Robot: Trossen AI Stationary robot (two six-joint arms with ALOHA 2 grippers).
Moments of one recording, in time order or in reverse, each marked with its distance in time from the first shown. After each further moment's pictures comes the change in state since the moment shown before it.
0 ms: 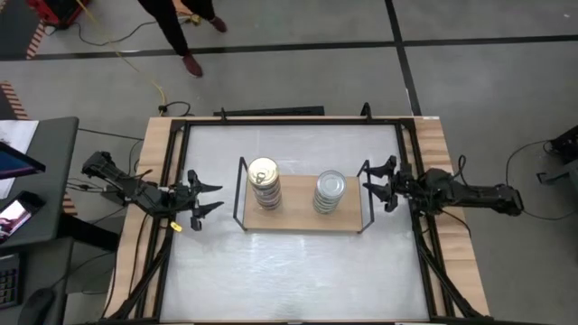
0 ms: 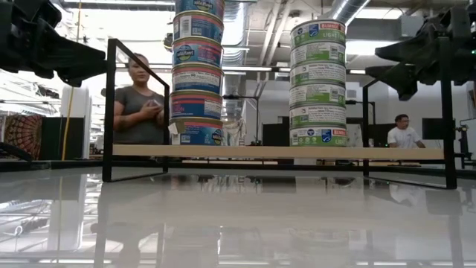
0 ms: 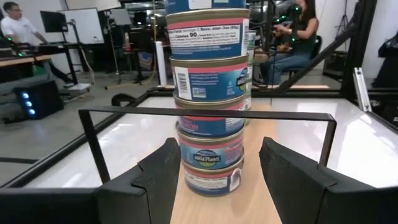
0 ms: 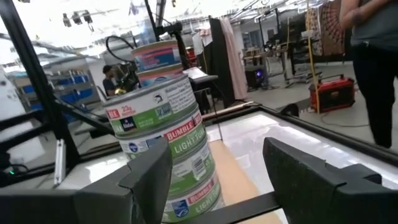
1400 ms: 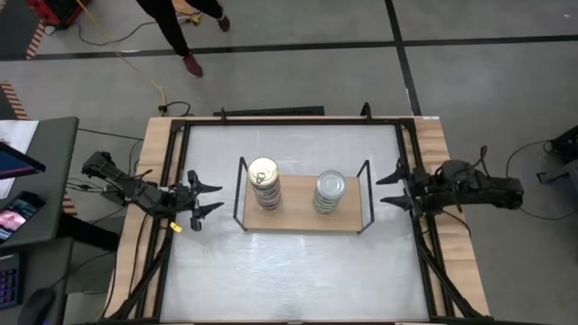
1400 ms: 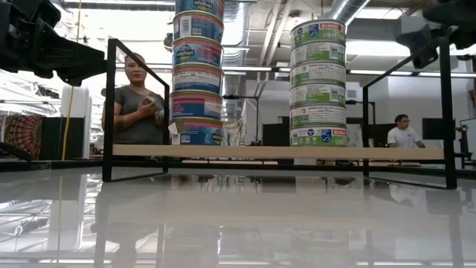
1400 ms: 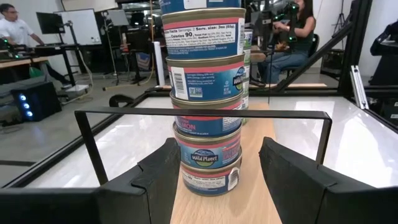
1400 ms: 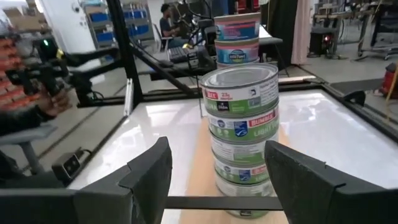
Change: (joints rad) left arm 0.000 0.001 0.000 0.001 0.011 0.016; right arm 0.080 0.000 0.336 -0.505 -0.213 -0.101
